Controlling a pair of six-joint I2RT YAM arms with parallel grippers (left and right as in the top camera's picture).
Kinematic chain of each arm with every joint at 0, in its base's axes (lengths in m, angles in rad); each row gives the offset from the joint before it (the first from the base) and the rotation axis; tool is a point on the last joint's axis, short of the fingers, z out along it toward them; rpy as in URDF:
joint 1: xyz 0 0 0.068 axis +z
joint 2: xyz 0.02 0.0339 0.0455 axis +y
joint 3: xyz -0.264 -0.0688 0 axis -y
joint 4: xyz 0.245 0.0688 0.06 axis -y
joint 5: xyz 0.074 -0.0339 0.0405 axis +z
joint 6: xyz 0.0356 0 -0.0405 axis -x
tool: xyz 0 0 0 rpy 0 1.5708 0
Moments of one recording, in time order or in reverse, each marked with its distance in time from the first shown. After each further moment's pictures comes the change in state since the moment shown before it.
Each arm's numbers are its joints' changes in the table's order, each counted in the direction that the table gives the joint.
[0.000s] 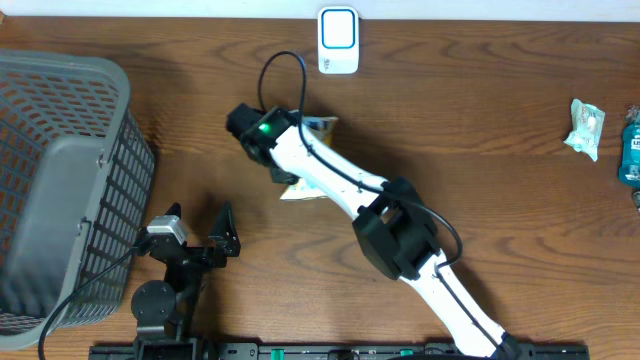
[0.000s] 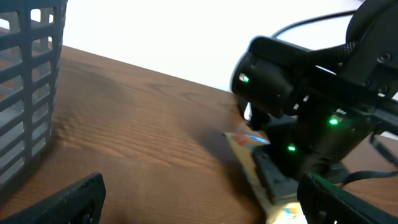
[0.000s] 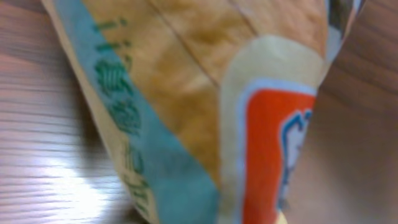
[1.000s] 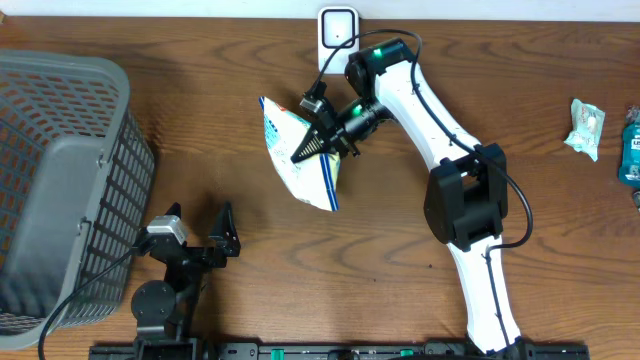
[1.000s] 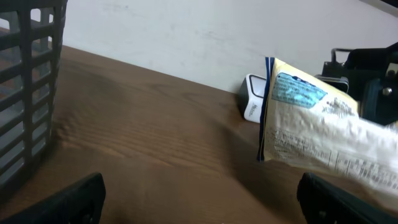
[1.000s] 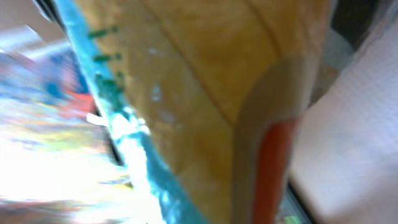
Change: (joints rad) left arm 0.000 0.000 0.000 0.000 0.000 0.000; right arm -0.390 -0.129 -0.048 -0.374 1.638 0.753
